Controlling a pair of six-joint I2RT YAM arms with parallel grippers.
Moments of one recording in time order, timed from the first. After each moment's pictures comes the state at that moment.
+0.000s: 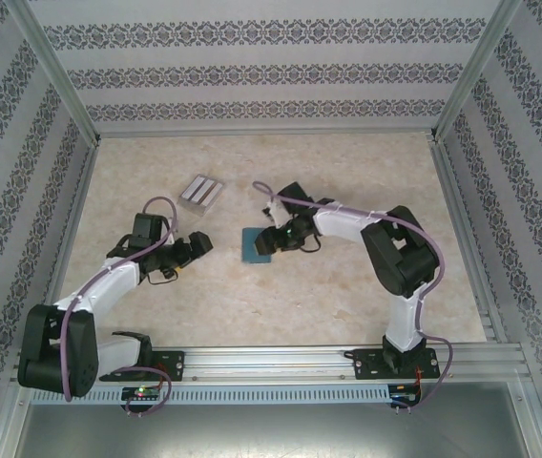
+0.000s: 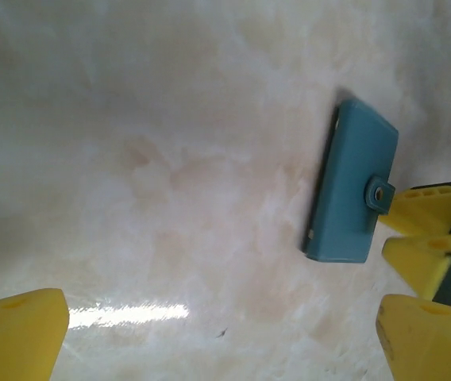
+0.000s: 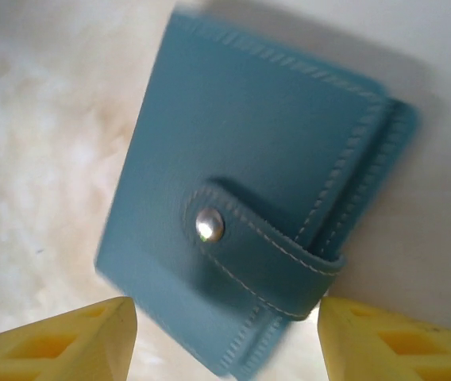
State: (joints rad) left arm -0.11 1.23 0.56 -0.33 0.45 -0.66; right arm 0.61 1.94 1.18 -0.38 -0.53 0.33
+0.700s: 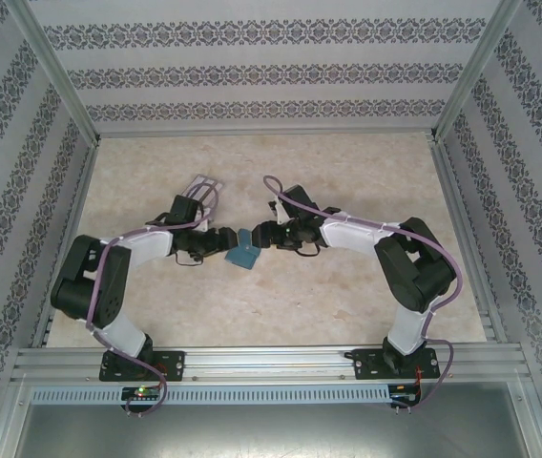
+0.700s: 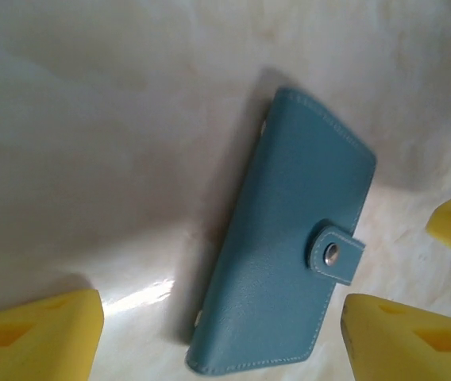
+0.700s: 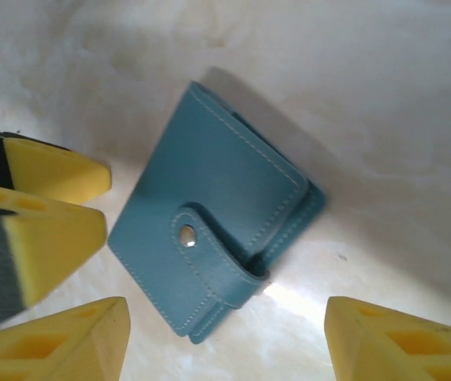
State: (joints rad) left arm -0.28 1.65 0.81 -0.22 0.48 -0.53; right arm 0.62 1.80 1.07 -0.22 -0.41 0.63
